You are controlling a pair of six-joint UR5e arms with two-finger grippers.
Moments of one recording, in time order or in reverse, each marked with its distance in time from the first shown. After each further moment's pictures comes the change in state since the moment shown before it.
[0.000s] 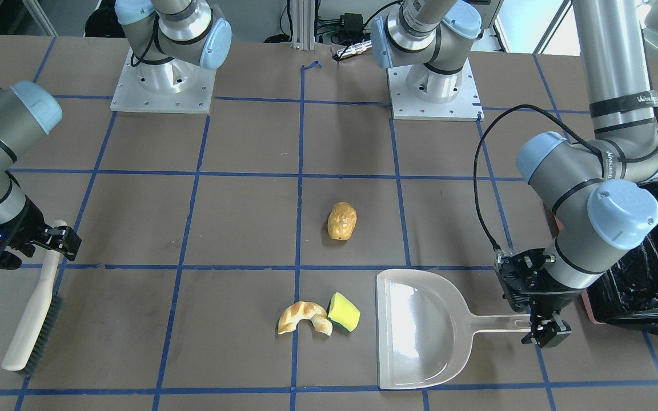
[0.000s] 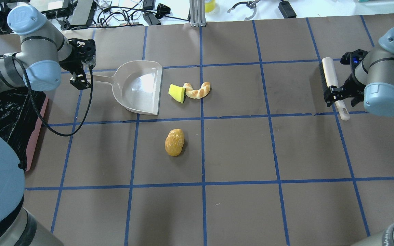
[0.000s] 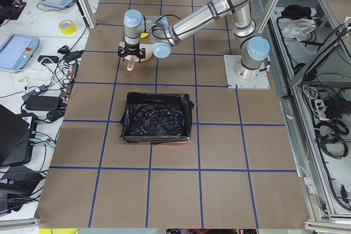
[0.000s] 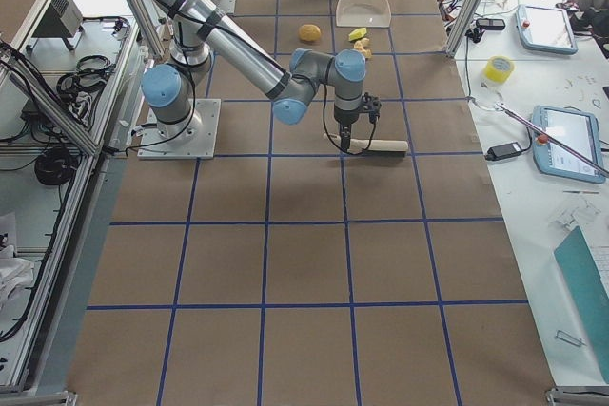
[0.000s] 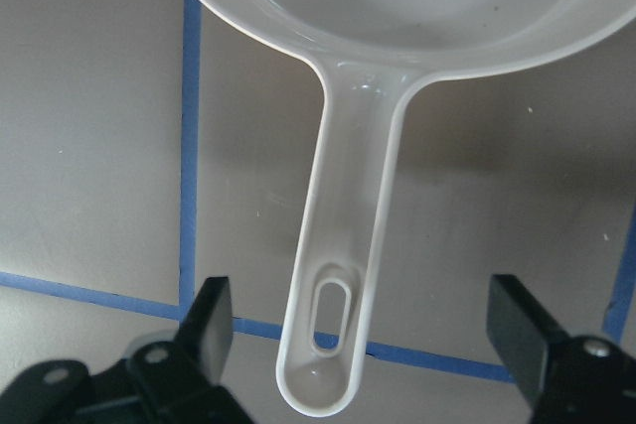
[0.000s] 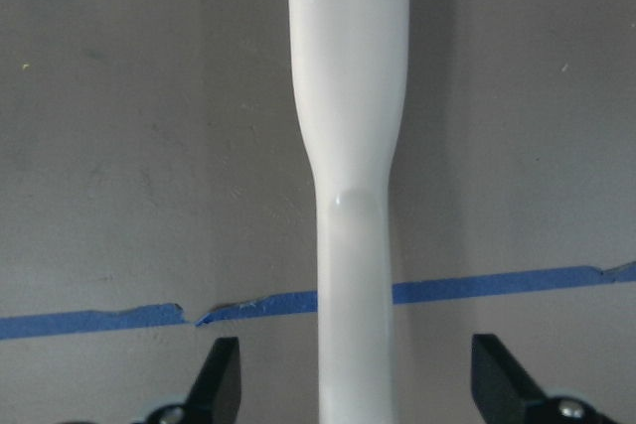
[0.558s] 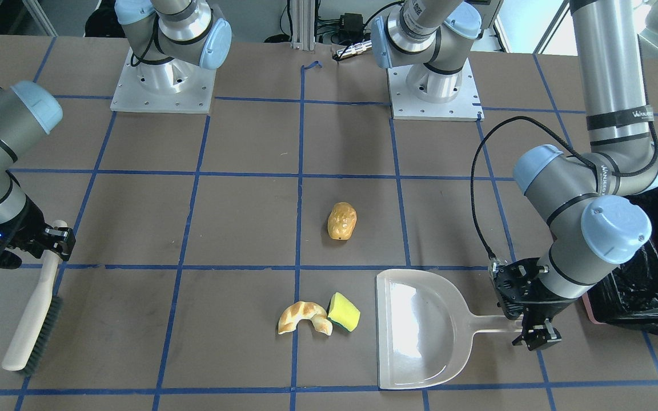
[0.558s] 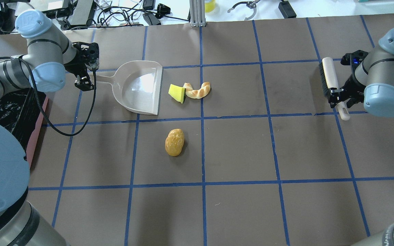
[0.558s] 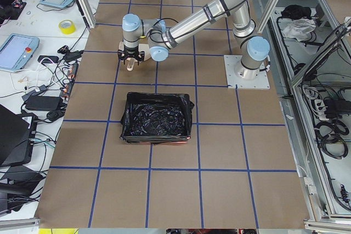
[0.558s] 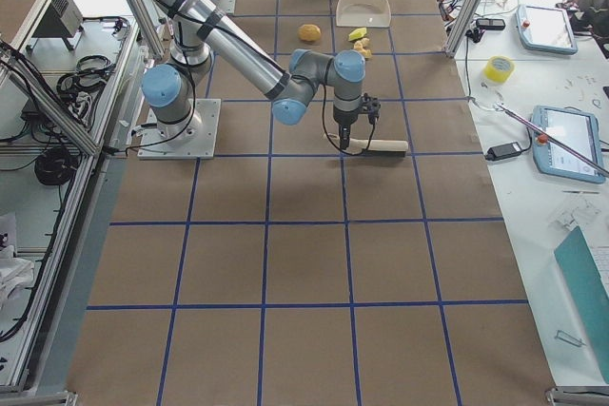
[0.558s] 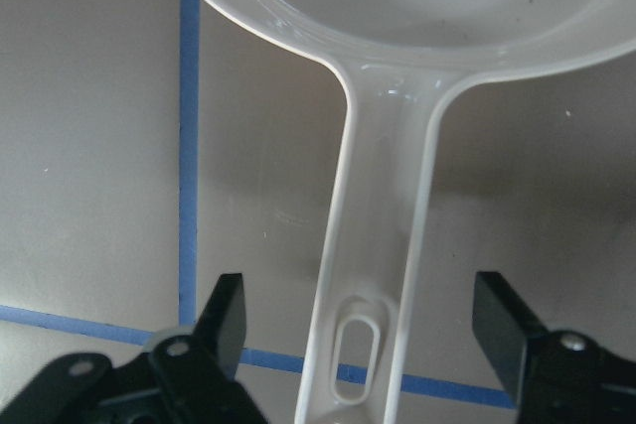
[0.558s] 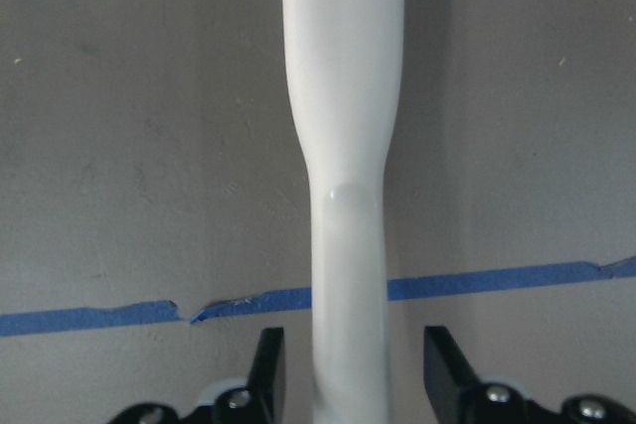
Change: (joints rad) left arm -0.002 -0.032 0.002 0.003 -0.003 -0.005; right arm -0.006 0.000 0.002 0.001 0.001 -0.001
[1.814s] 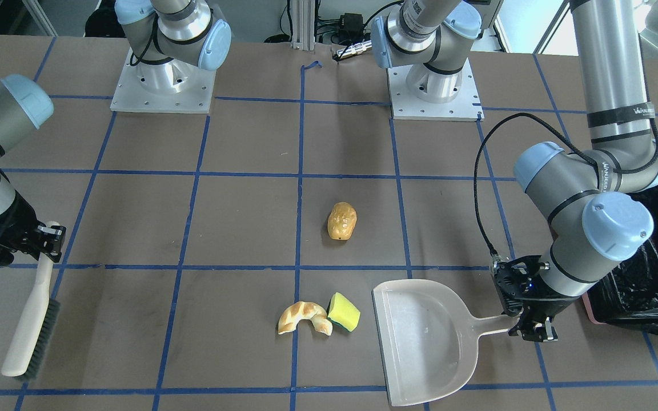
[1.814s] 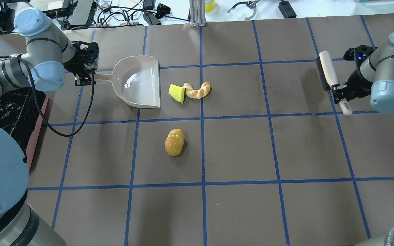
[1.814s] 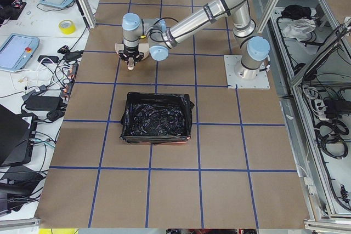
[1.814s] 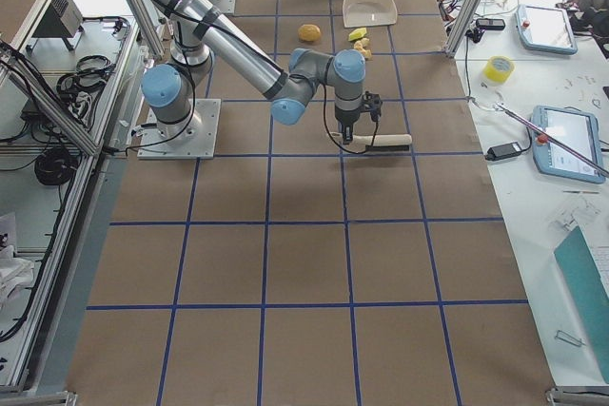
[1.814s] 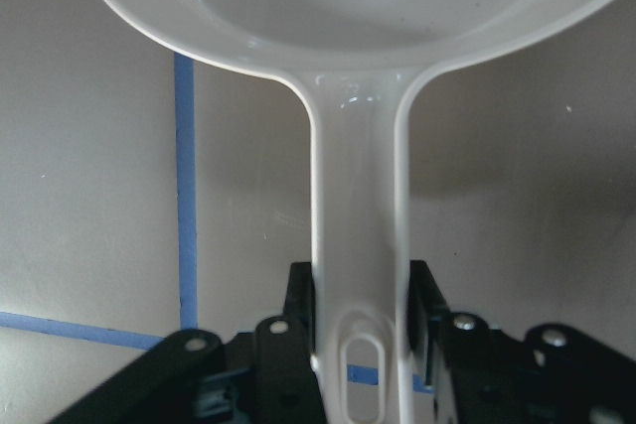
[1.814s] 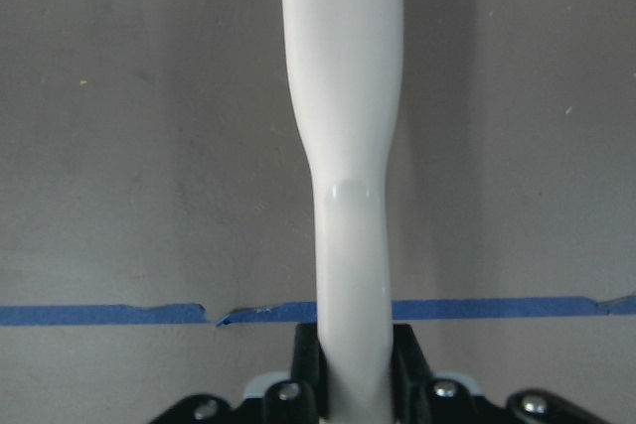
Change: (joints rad) left arm -0.006 0.014 0.001 -0.005 0.009 0.049; right arm -0.011 -0.038 -0.015 0.017 0.065 -0.079
